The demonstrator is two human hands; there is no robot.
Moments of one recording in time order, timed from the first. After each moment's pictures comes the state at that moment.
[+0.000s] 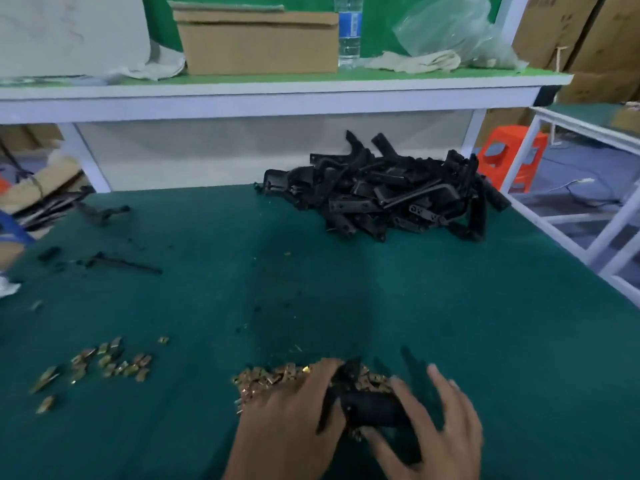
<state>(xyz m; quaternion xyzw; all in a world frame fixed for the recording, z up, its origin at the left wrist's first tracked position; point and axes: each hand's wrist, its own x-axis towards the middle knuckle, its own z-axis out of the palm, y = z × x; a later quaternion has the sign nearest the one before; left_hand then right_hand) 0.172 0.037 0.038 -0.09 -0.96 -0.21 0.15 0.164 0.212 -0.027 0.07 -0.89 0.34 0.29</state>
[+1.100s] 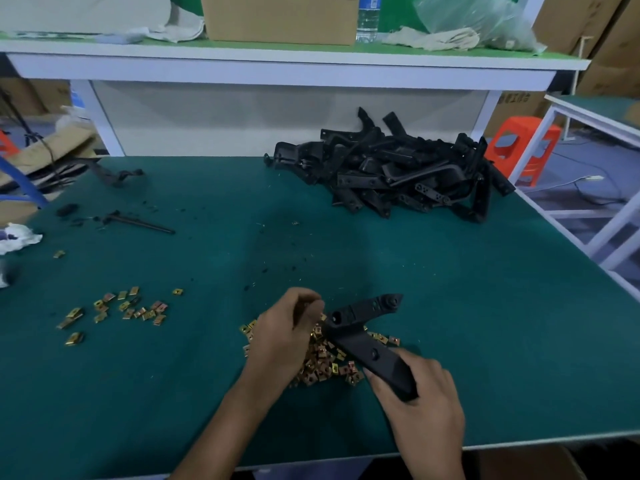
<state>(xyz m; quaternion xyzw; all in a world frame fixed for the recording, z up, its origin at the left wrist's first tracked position) 0.134 0.015 -0.013 0.05 -0.85 -0.51 0.15 0.175 0.220 -0.046 0.04 -0.90 0.39 0.21</state>
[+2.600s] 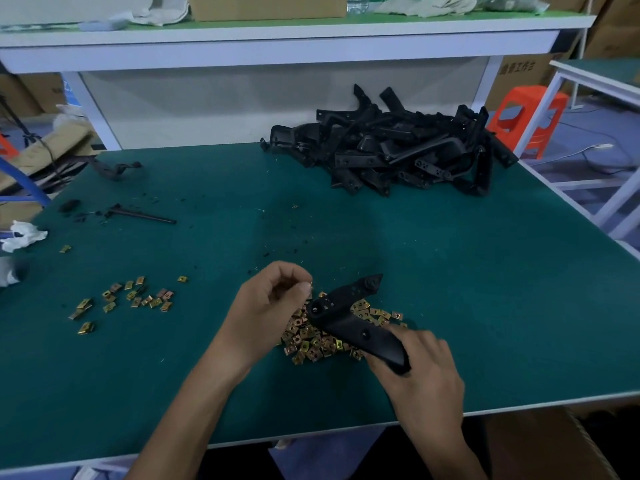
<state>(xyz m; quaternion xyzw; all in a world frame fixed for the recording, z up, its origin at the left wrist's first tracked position) 0.164 -0.001 0.045 0.04 -0.76 -0.65 0.07 0.176 0.222 -0.052 0.04 -0.93 0.31 0.18</state>
